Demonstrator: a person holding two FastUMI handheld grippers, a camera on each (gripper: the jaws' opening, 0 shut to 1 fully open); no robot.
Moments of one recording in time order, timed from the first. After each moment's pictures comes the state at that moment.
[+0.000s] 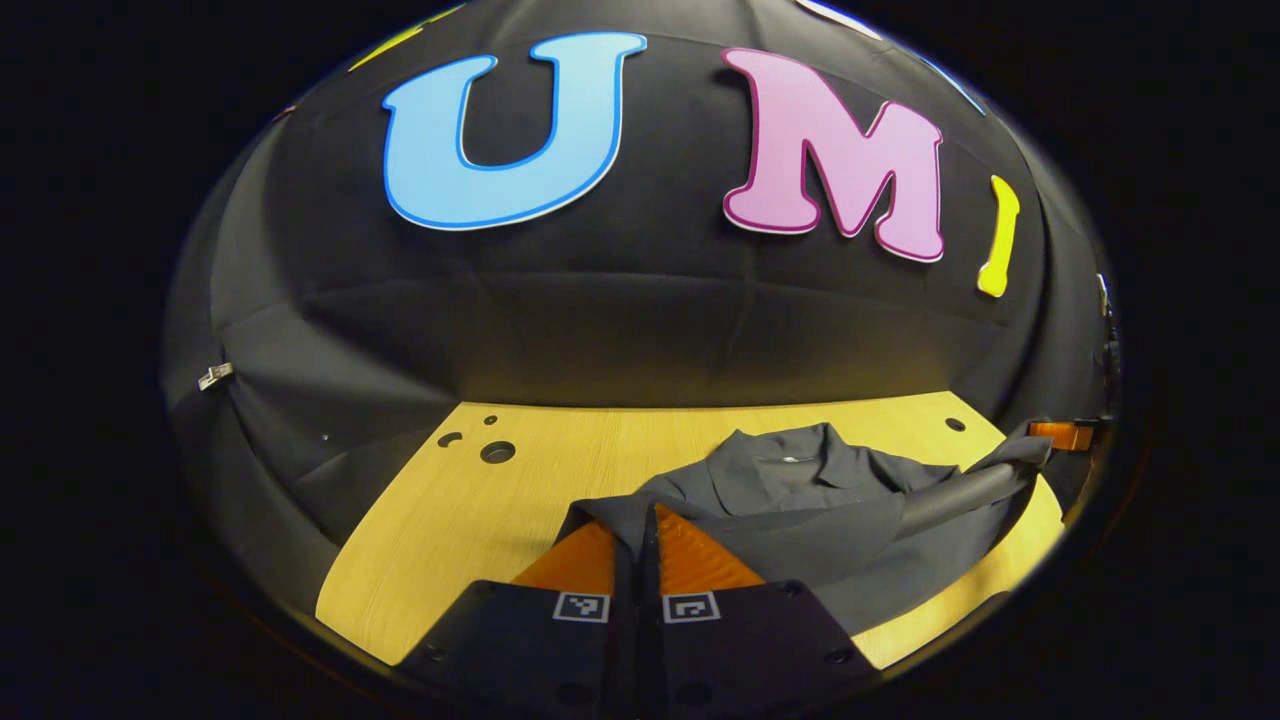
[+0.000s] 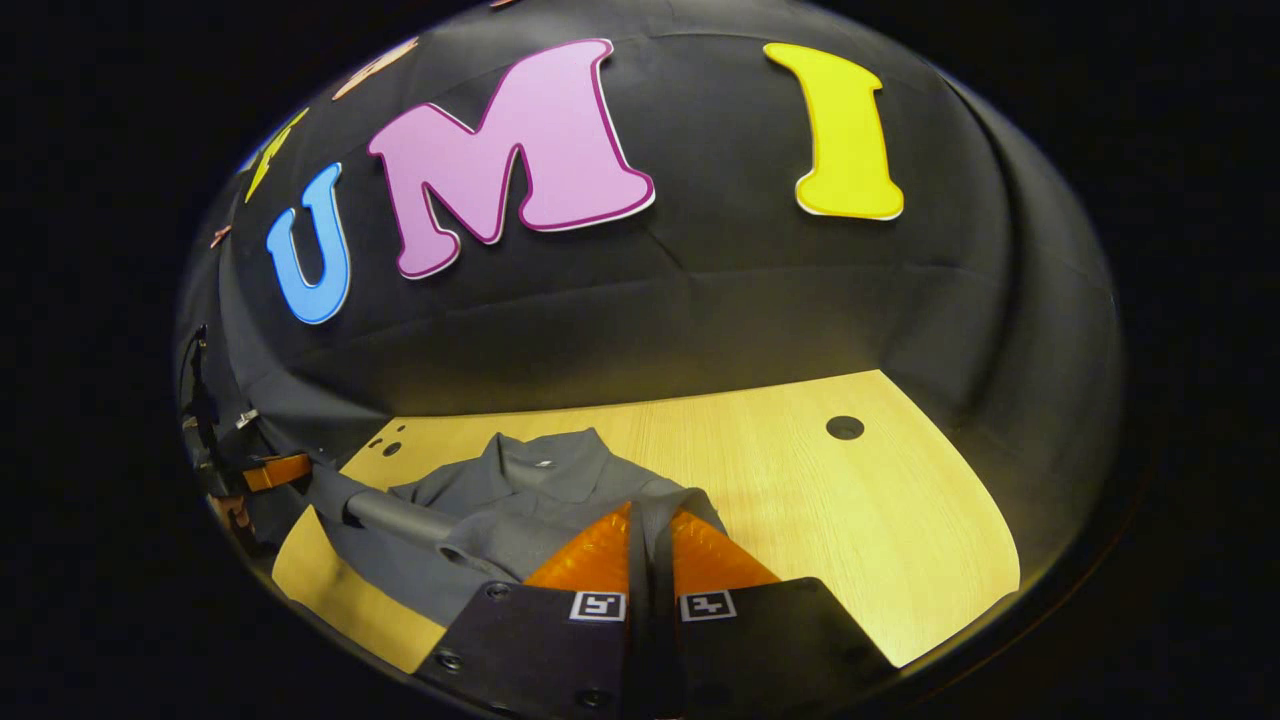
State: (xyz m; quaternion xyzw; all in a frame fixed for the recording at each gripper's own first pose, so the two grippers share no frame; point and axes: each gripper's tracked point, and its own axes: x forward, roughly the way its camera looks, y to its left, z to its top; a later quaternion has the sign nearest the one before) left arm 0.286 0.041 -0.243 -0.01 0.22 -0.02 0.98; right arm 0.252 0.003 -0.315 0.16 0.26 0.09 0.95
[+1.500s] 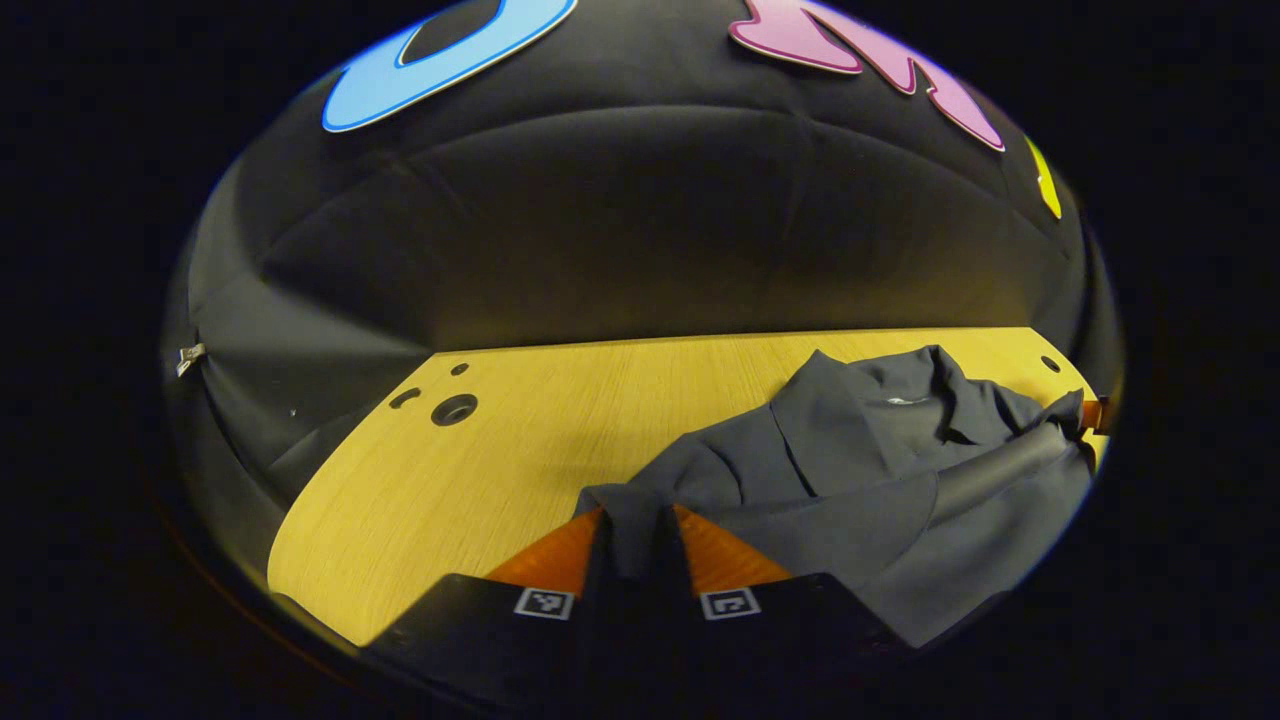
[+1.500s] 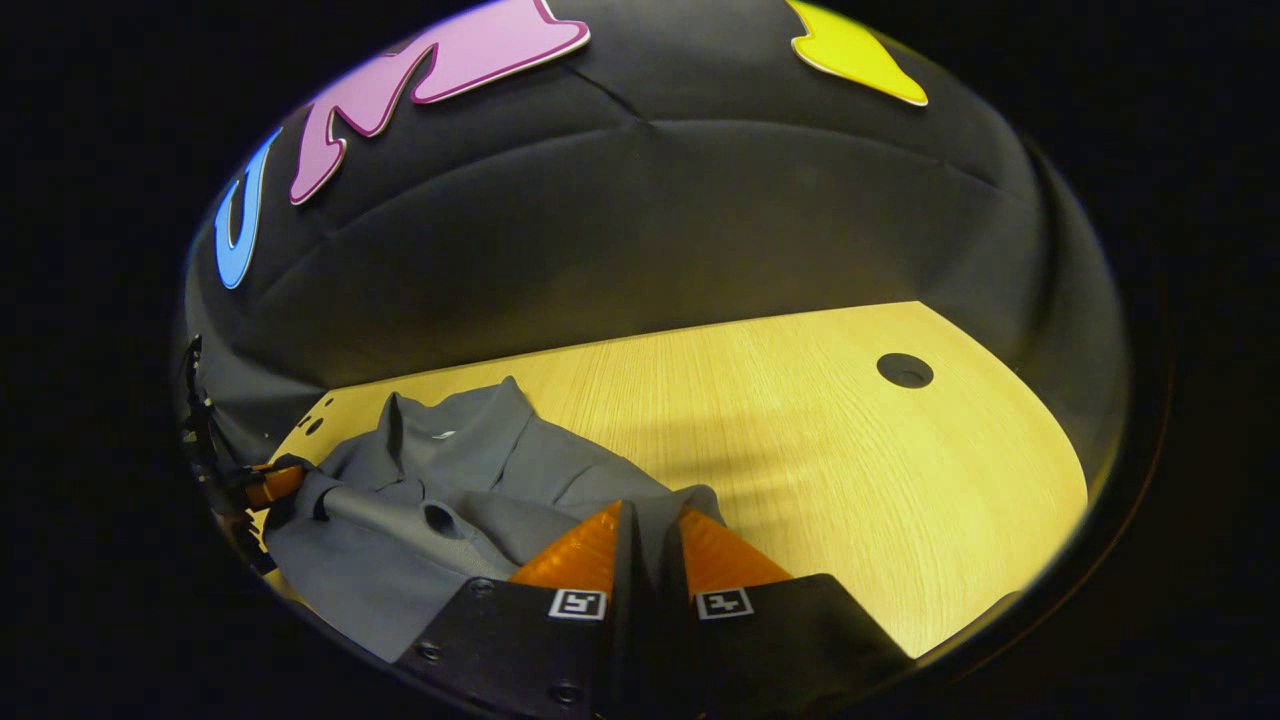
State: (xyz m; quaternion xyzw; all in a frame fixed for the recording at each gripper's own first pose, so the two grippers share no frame) left arm 0.380 0.039 -0.381 0.02 0.28 0.04 0.96; right arm 0.331 0.024 -0.460 0.16 0.32 0.07 0.93
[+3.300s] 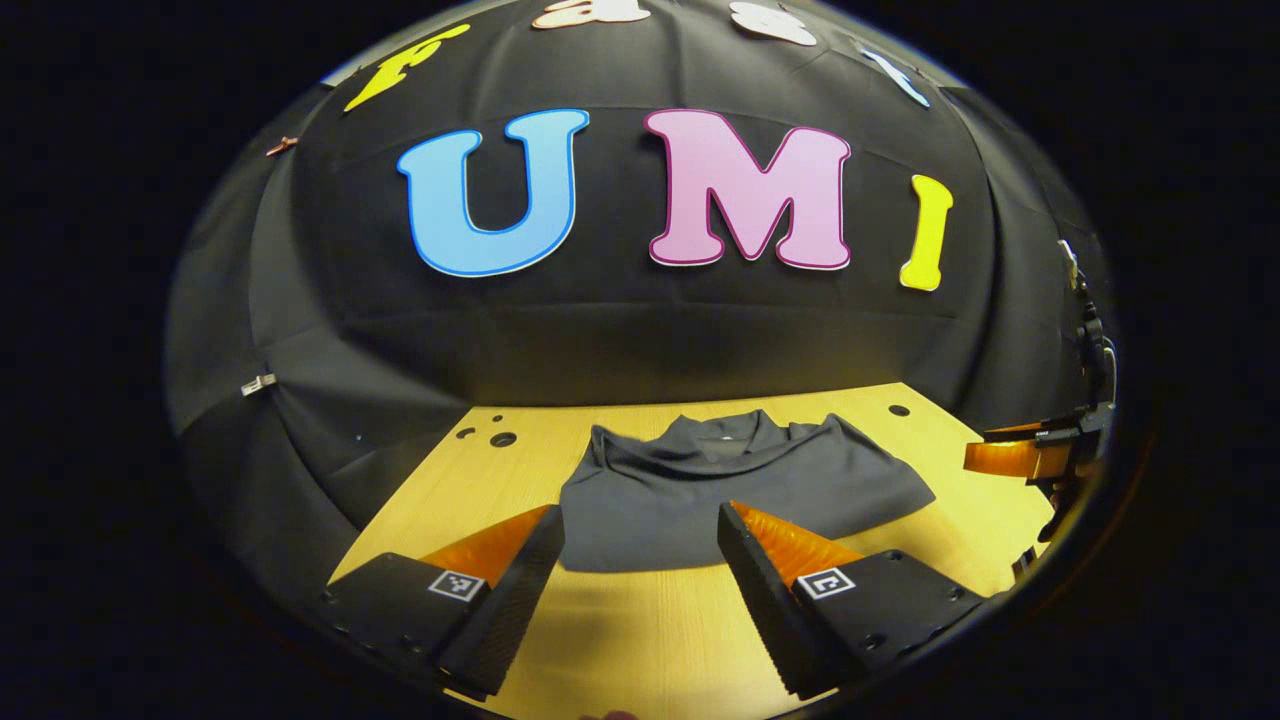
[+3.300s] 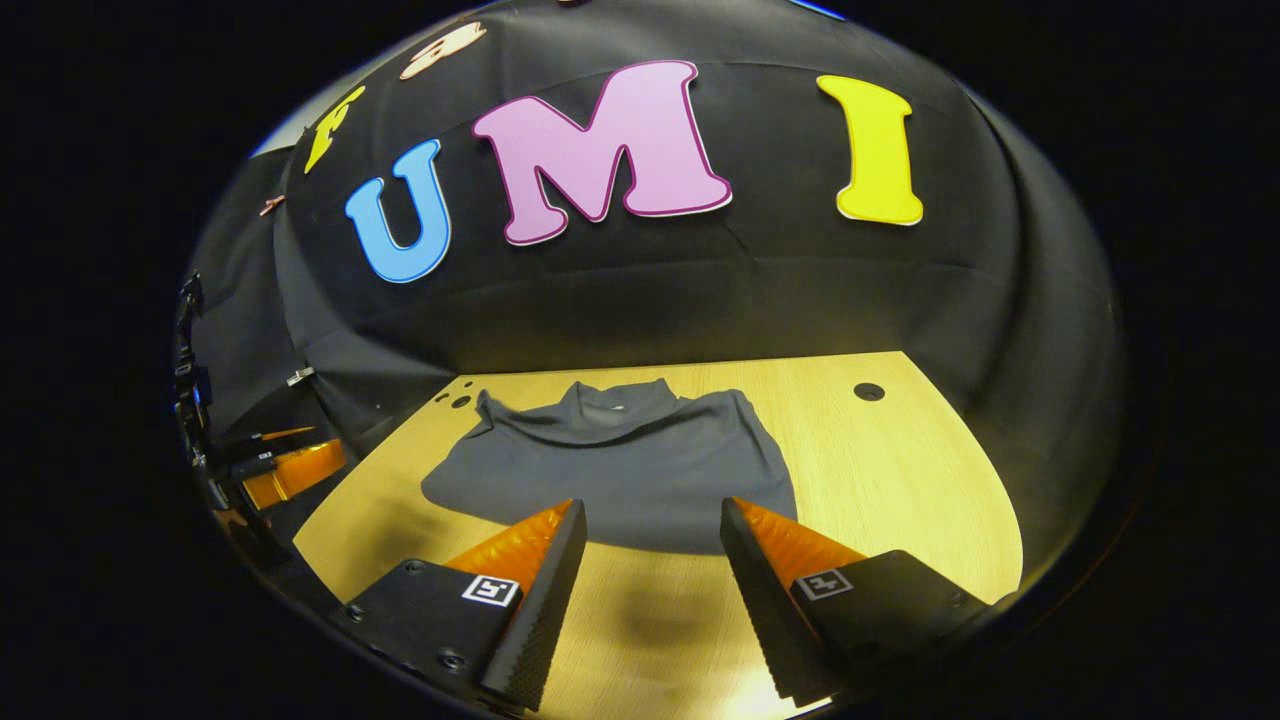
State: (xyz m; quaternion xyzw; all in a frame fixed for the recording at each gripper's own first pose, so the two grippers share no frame) left arm 0.099 -0.023 -0.187 0.00 0.19 -0.02 0.98; right arm 0.096 0.042 -0.266 0.14 0.29 0.15 0.94
